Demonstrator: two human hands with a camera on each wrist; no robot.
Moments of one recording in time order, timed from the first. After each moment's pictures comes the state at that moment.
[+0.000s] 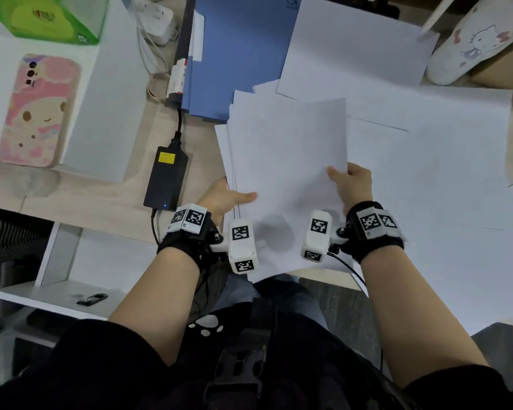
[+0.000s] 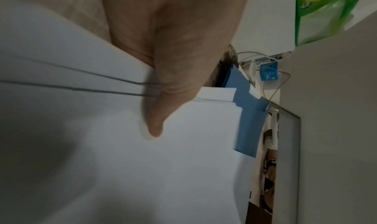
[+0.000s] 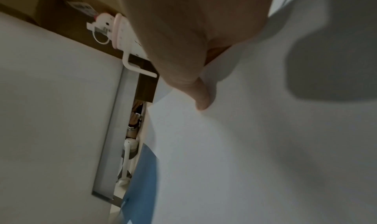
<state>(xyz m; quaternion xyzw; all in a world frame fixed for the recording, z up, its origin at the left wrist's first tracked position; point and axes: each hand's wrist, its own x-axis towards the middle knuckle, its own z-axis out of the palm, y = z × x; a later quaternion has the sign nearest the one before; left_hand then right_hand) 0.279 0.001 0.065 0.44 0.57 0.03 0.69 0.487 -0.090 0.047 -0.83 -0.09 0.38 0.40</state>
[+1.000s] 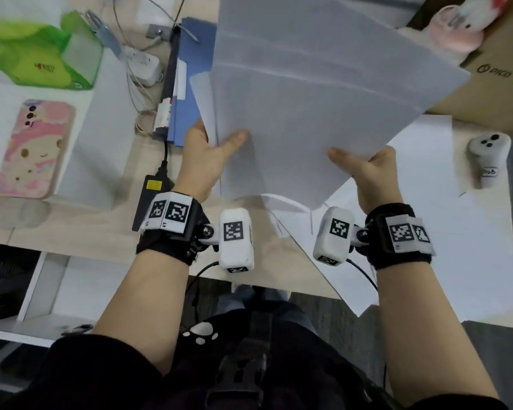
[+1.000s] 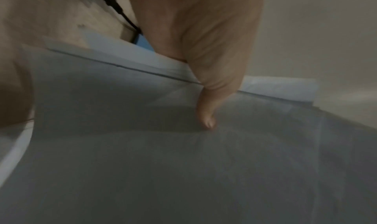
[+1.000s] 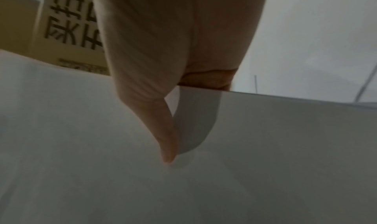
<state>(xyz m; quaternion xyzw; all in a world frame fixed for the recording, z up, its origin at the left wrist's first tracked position) 0.324 0.033 0.161 0.57 0.42 0.34 0.62 0.516 -0.104 0.159 -0.65 -0.23 0.35 0.63</state>
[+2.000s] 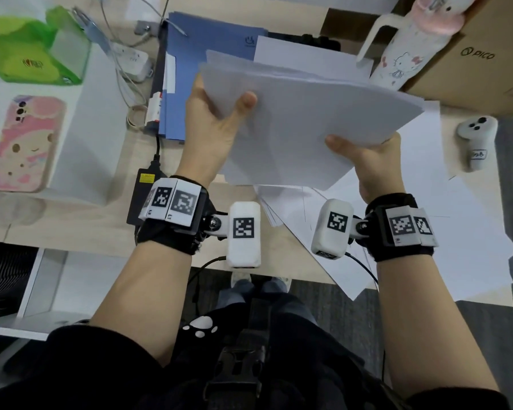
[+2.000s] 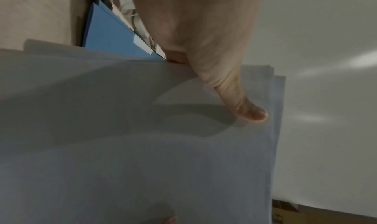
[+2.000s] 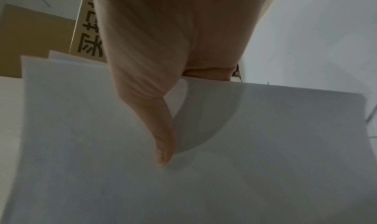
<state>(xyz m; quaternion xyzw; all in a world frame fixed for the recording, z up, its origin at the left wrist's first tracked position) 0.345 0.012 0.197 0.57 0.36 0.40 0.62 0.517 -0.123 0.171 -0.65 -0.24 0.31 0.65</state>
